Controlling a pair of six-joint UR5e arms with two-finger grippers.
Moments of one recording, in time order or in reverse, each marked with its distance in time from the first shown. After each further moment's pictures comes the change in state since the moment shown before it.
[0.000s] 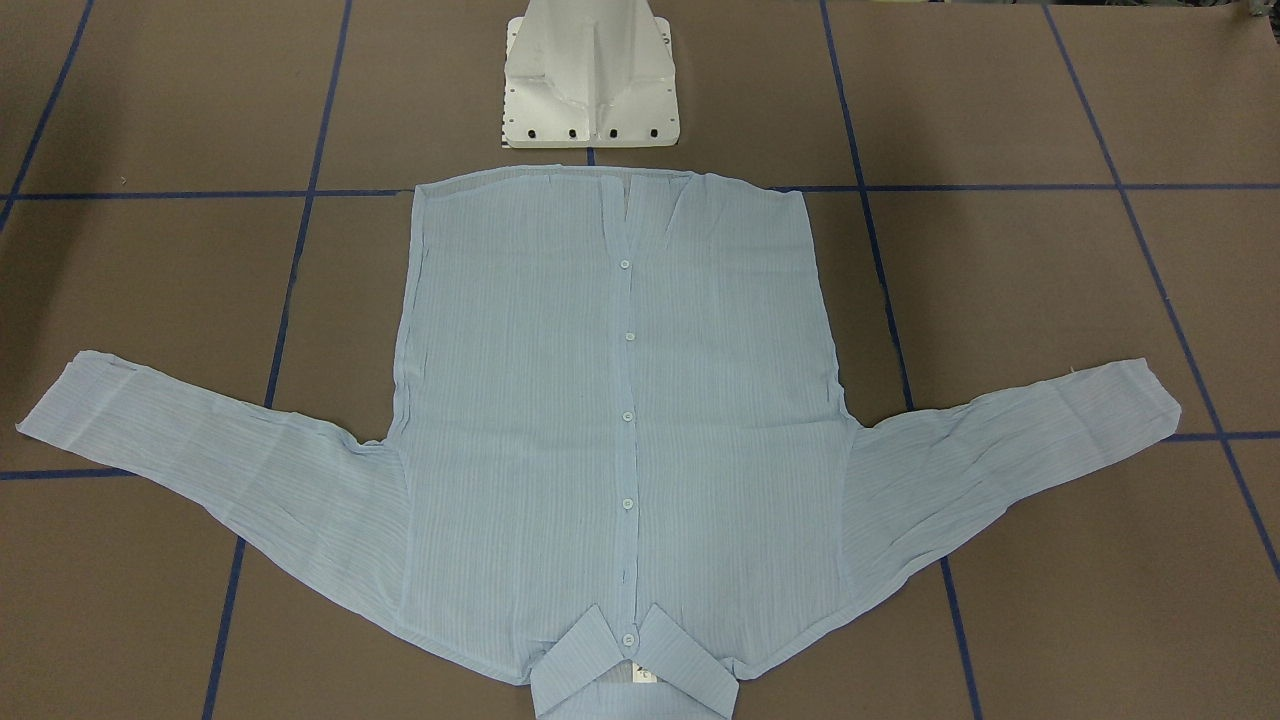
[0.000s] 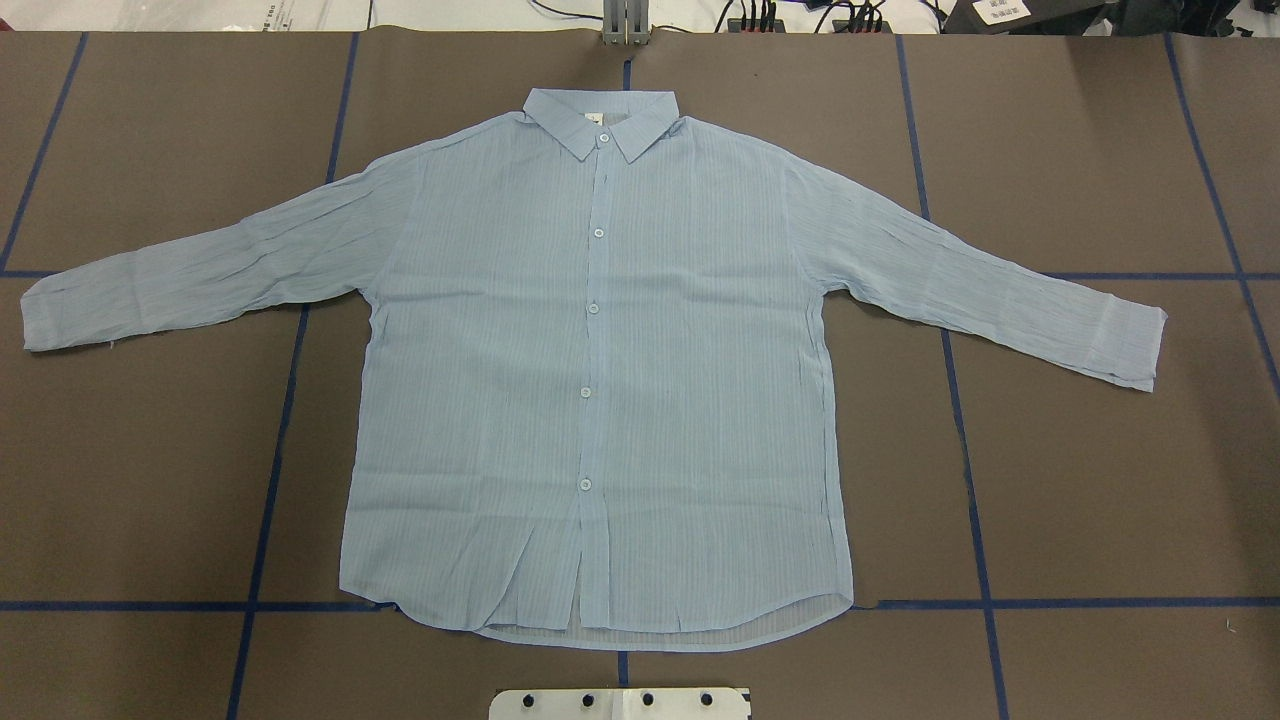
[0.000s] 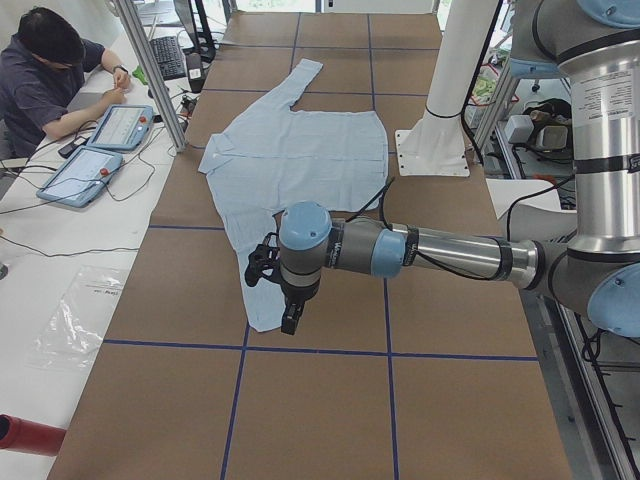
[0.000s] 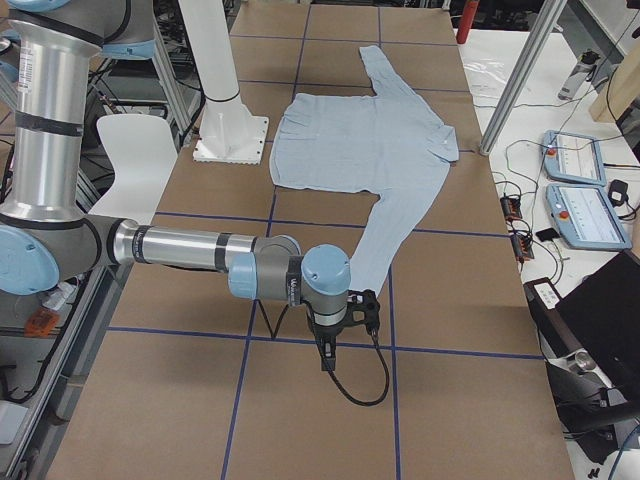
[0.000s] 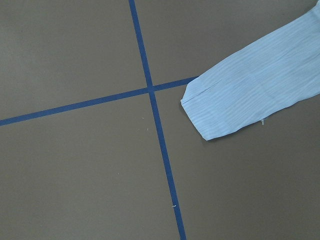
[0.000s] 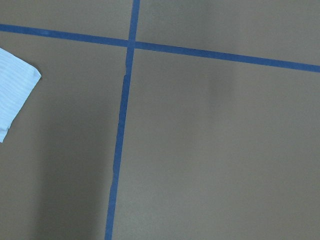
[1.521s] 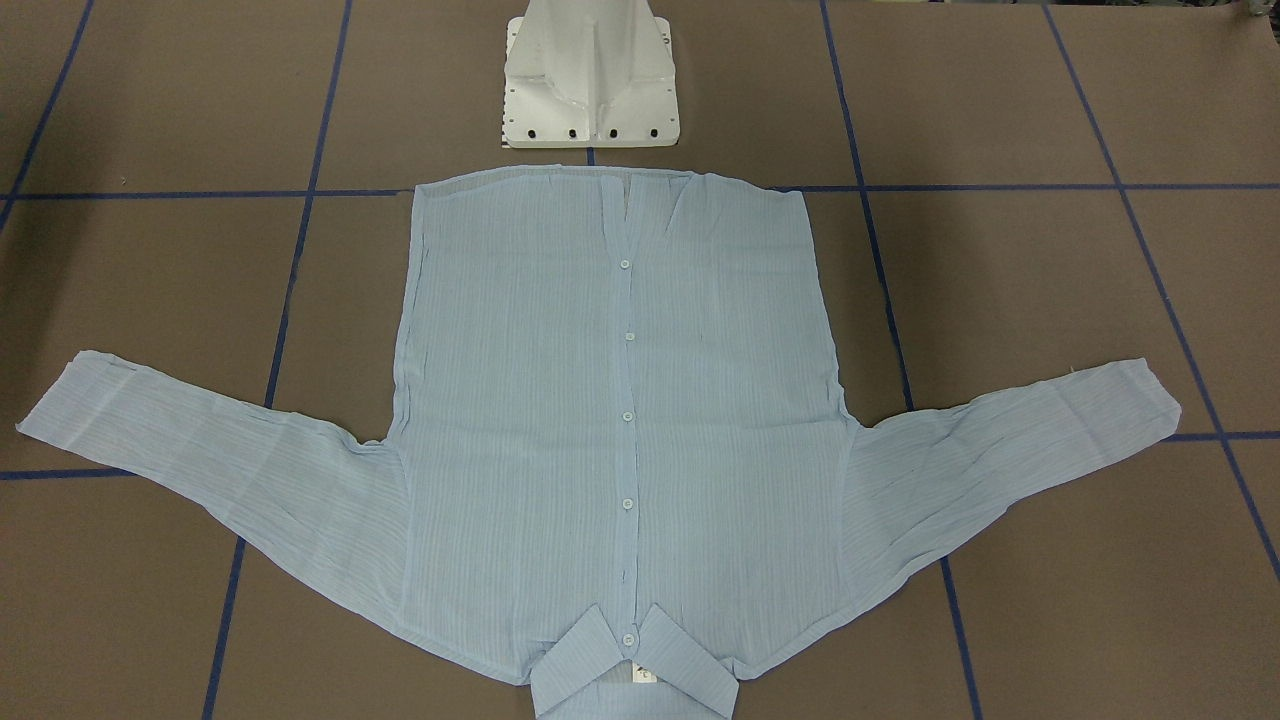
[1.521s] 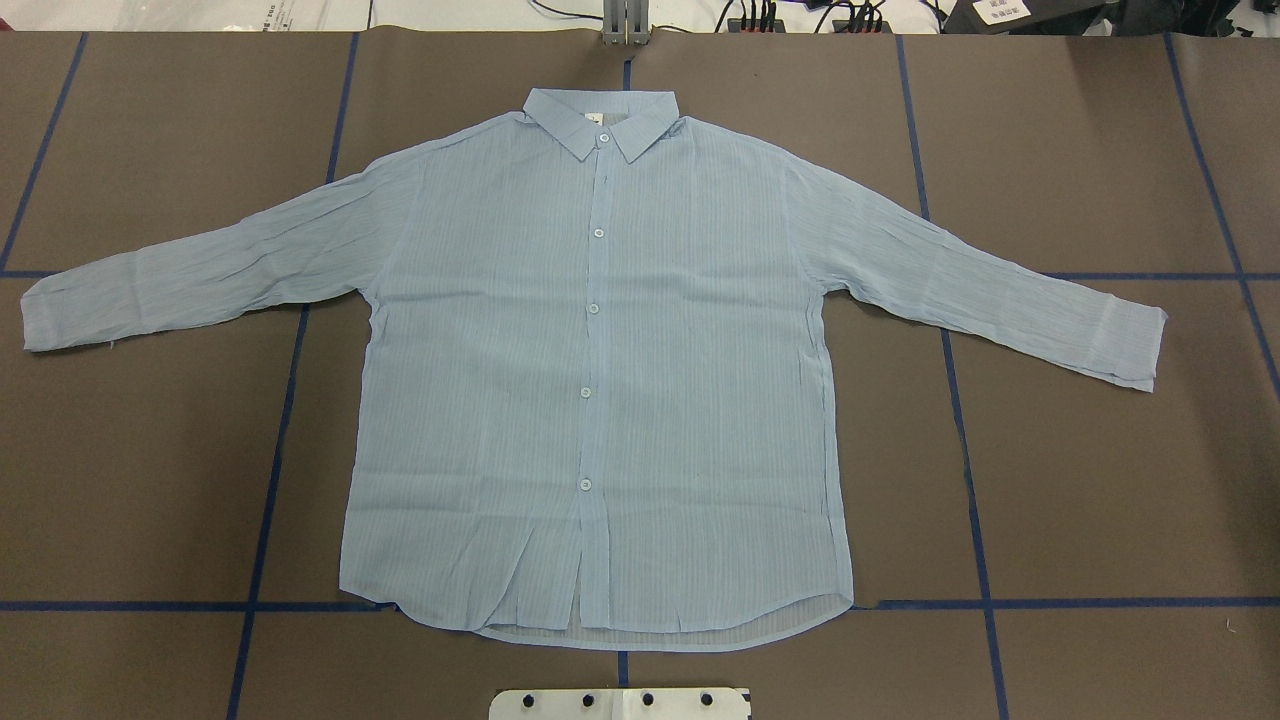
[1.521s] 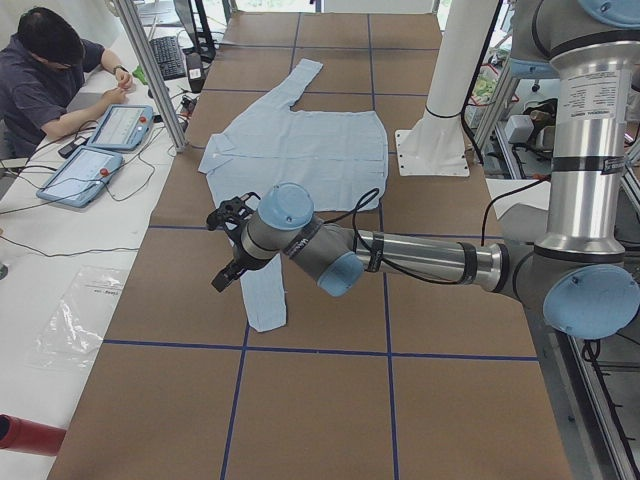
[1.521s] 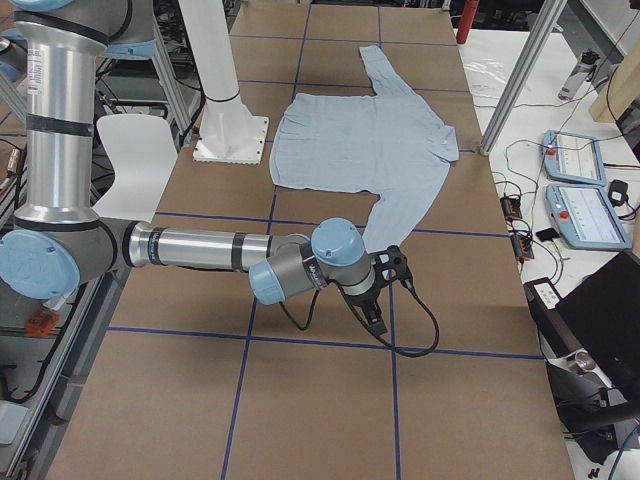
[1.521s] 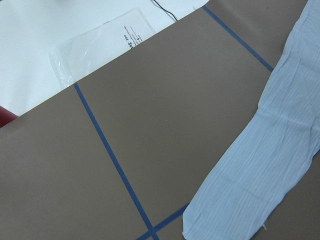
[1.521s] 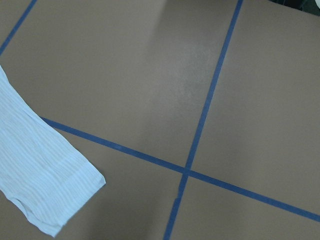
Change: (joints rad) left arm 0.006 -0.152 0.188 -0.613 -0.004 -0.011; right arm -0.052 0.080 -0.052 0.455 0.072 0.176
